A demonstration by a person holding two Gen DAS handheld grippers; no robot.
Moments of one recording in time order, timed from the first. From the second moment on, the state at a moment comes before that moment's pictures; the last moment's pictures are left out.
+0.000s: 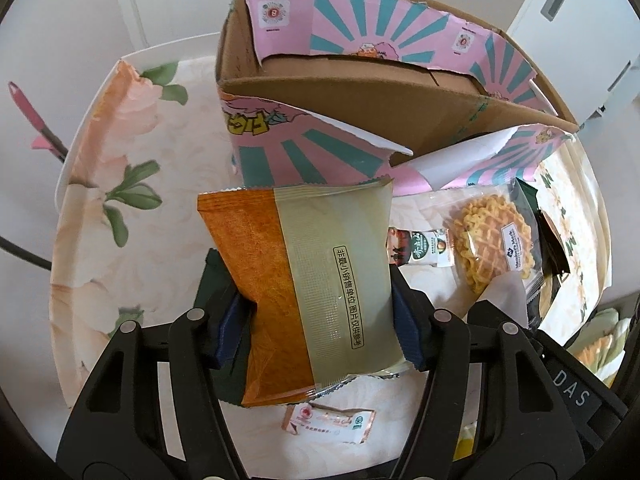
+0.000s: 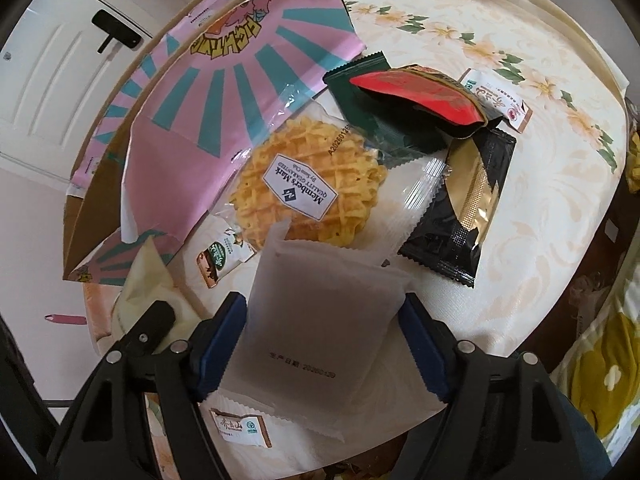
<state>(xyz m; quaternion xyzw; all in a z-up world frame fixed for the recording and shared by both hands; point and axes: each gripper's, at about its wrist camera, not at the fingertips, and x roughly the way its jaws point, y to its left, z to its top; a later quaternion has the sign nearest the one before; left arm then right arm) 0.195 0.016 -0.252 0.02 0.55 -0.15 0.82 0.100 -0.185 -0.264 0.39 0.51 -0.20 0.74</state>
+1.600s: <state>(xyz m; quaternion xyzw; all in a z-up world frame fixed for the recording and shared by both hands) 0.226 -0.008 -0.084 -0.02 0.44 -0.12 0.89 0.173 -0.280 -0.113 0.27 0.43 0.00 0.86</state>
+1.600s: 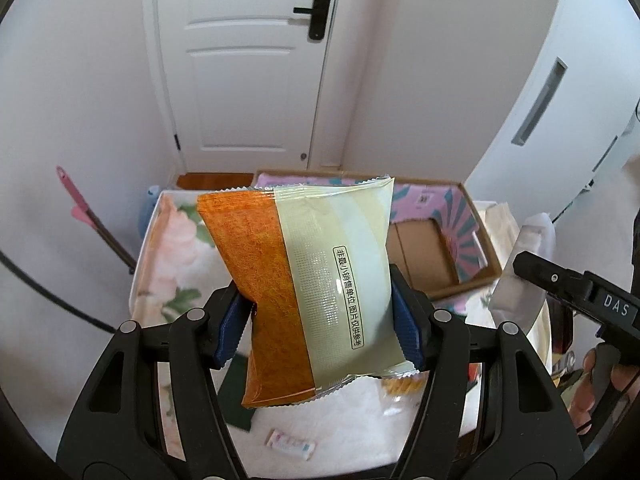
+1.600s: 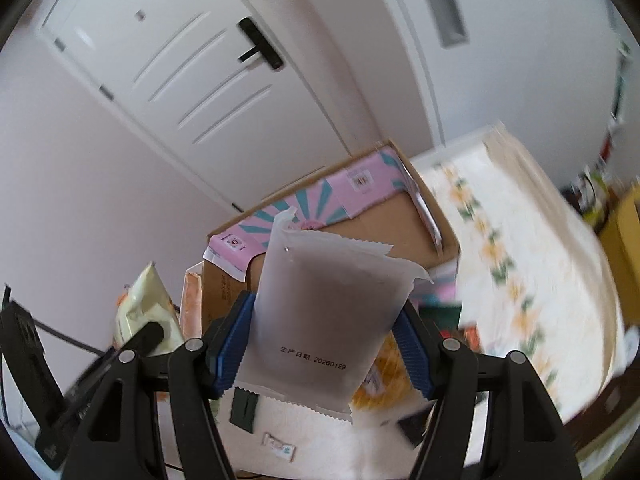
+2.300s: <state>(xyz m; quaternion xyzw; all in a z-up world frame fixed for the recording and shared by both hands) 0.354 -0.102 -0.183 0.01 0.56 -0.08 0.83 0.296 -0.315 -0.164 0.12 0.51 0.12 0.84</state>
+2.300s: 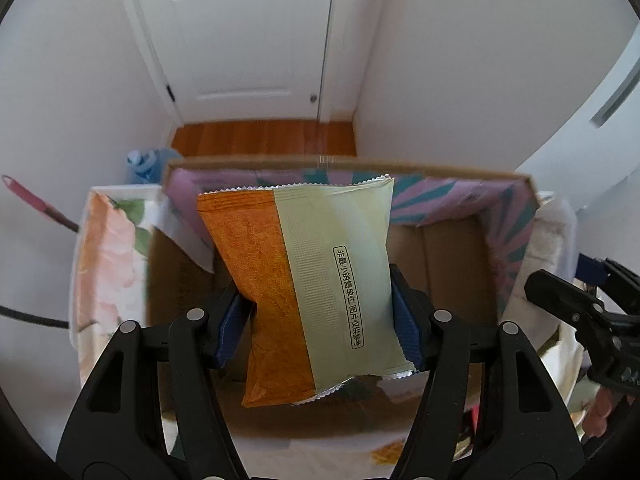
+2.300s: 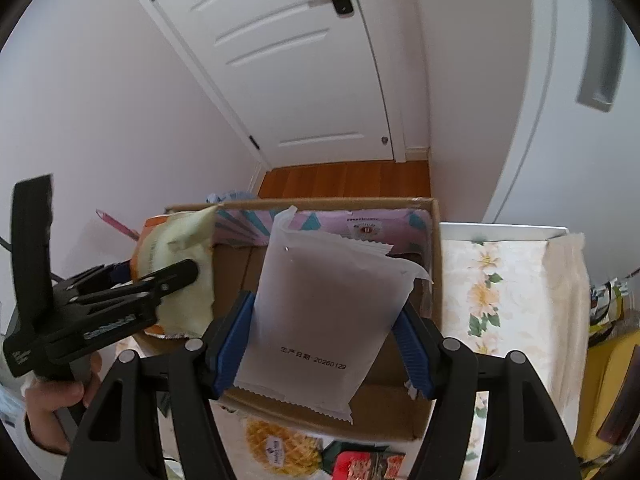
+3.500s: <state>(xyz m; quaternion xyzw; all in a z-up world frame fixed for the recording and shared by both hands) 0.325 -0.082 -0.139 0.05 0.50 -0.07 0.86 0.294 -0.291 -0.166 0.07 0.50 0.14 0.85</state>
